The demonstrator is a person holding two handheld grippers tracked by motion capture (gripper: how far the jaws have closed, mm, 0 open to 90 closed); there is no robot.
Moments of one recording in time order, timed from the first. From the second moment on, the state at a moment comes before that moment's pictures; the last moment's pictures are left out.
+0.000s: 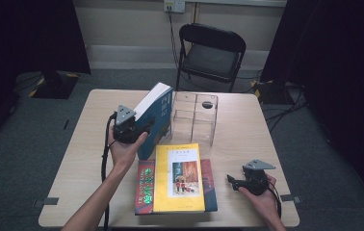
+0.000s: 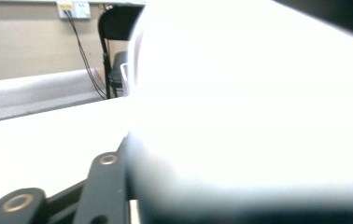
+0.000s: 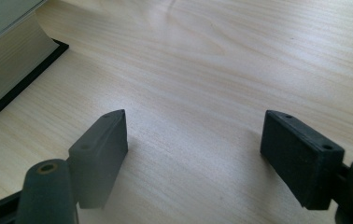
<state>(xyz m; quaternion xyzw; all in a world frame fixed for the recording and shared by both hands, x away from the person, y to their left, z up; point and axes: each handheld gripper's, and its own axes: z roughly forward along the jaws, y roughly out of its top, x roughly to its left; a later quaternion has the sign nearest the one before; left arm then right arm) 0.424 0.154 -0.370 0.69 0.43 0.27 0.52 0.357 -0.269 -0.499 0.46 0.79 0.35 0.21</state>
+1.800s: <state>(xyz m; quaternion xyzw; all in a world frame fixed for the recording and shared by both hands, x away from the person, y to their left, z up) 0.502 0.123 -0.279 0.84 0.49 0.08 0.20 0.357 -0.269 -0.499 0.46 0.79 0.35 0.21</state>
